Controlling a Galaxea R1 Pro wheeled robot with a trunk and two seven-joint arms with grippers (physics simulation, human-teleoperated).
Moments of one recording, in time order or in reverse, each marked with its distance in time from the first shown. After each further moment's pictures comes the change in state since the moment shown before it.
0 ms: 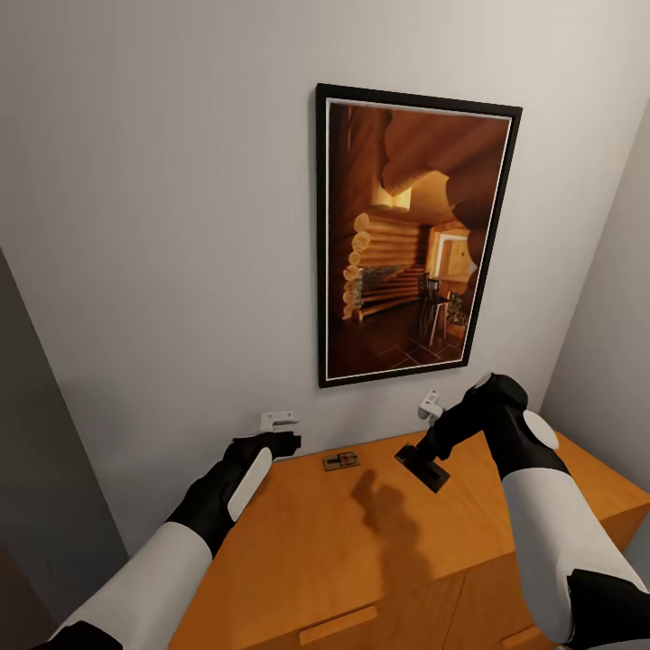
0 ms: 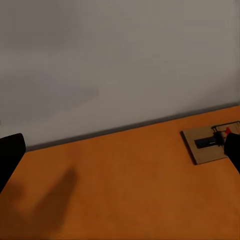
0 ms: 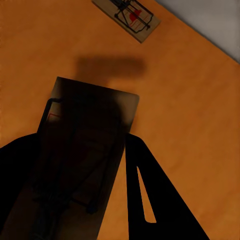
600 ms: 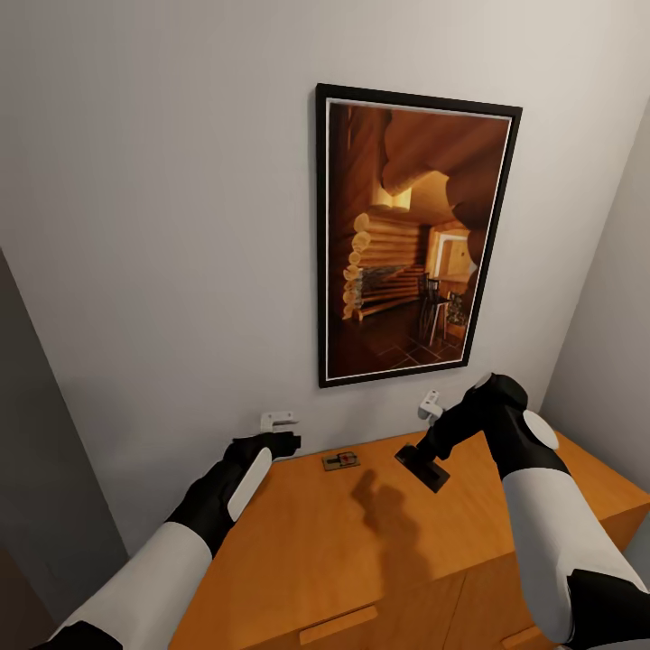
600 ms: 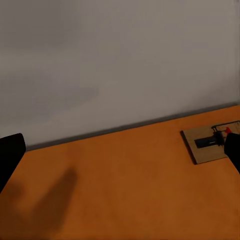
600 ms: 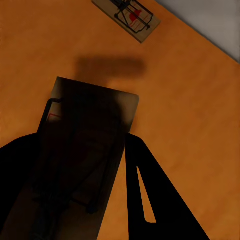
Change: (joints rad) left arm 0.000 0.000 0.000 0.001 0.001 0.000 0.000; right arm 0.000 0.000 0.000 0.000 -0.001 0.001 0.000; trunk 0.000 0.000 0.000
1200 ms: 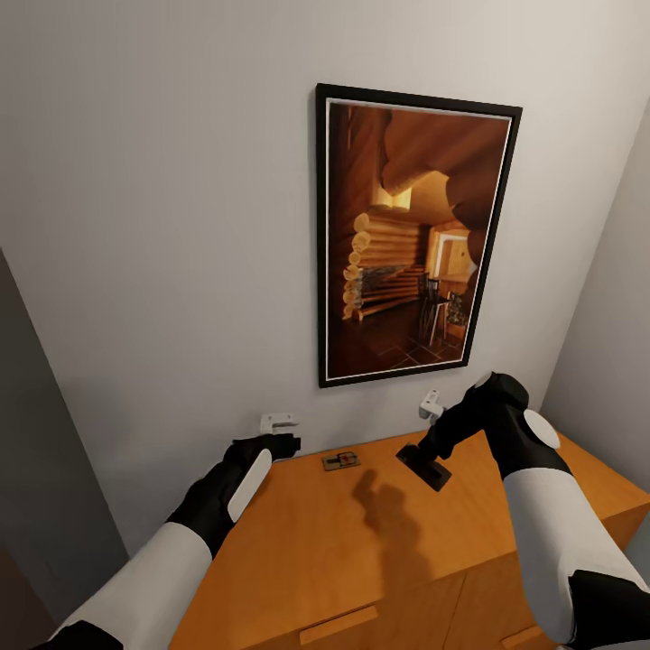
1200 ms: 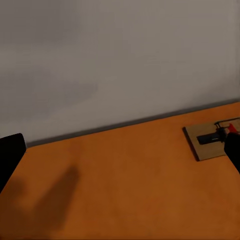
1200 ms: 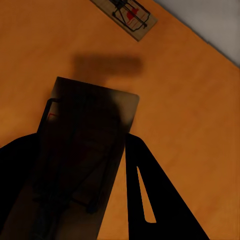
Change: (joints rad) left arm 0.000 0.000 0.000 0.013 0.000 -0.003 -0.001; right arm 0.000 -0.007 0.015 -0.009 0.000 -0.010 0.000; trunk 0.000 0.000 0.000
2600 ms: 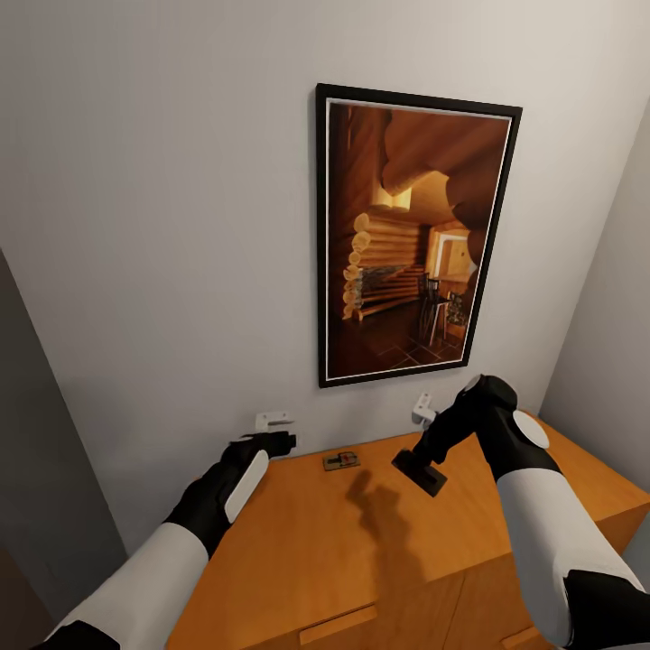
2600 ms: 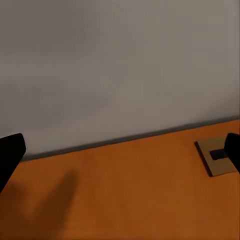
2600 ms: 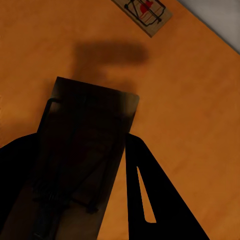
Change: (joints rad) left arm 0.001 0.013 0.002 0.007 -0.003 -0.056 0.012; right arm 0.001 0.013 0.039 0.030 0.003 -0.005 -0.009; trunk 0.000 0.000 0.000
